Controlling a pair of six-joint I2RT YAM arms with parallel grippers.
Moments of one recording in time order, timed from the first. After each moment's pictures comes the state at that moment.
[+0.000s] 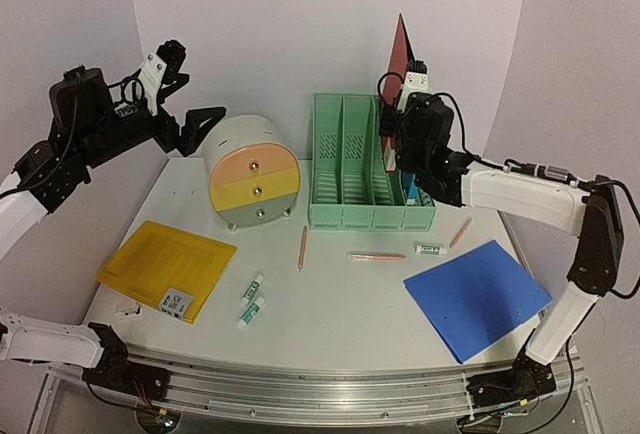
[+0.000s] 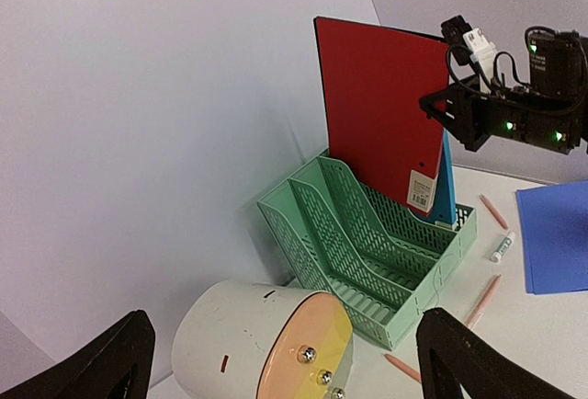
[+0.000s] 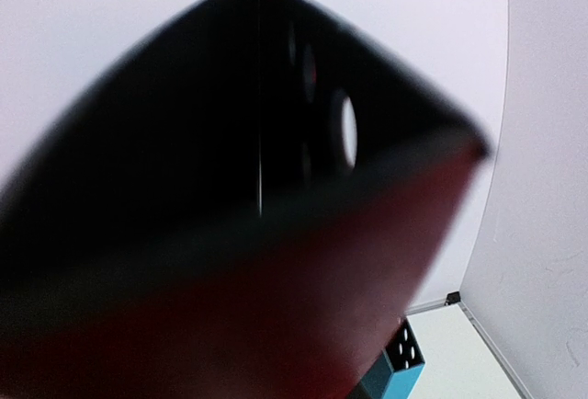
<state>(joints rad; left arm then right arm) -0.64 1.03 1.28 -0.24 0.07 0.37 0.76 1.70 1.41 0.41 0.87 -0.06</state>
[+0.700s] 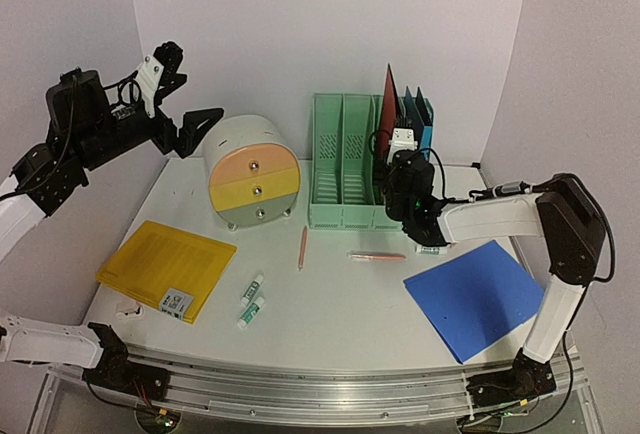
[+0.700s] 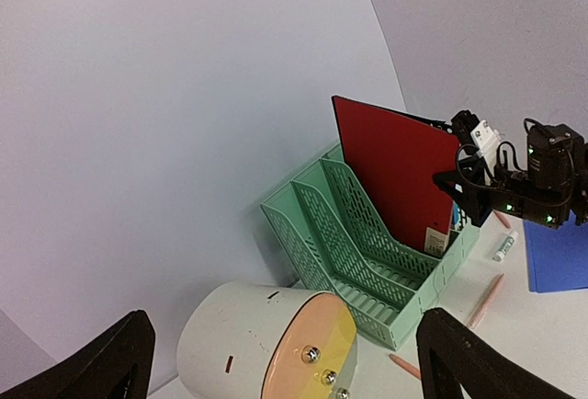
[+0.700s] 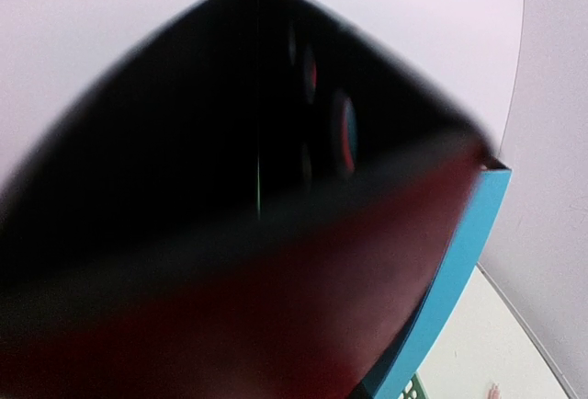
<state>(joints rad) -0.64 1.01 1.26 -0.24 0.07 0.39 0.75 1.82 1.11 0.72 0.86 -0.04</state>
